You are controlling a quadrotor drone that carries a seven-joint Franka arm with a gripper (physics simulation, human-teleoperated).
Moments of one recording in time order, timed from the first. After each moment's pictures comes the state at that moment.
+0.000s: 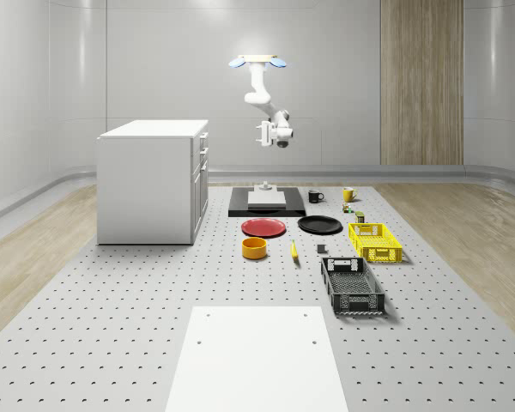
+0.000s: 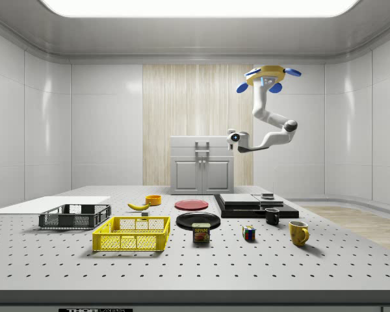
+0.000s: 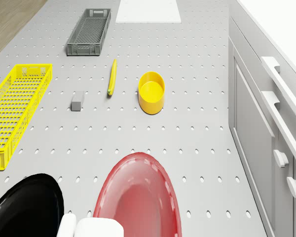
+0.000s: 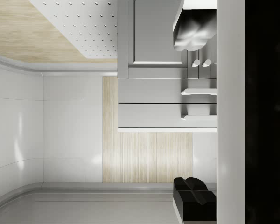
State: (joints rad) arm 0.61 -1.07 -0.86 -2.45 0.85 1.68 0.78
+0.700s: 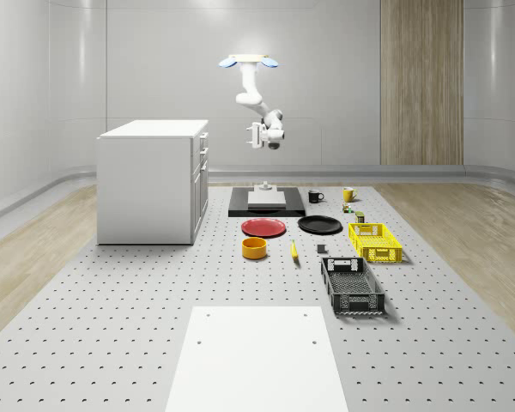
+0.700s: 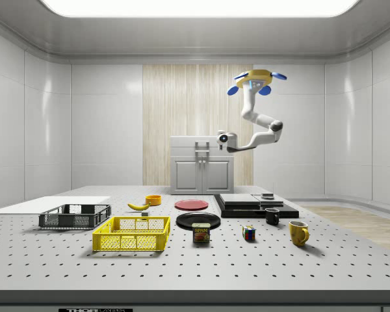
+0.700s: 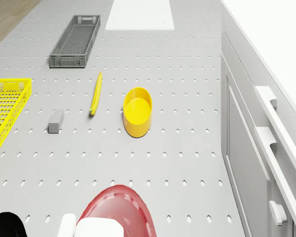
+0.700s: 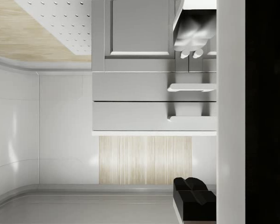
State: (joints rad) arm 0.65 -1.10 -0.87 -2.46 0.82 1.71 0.80
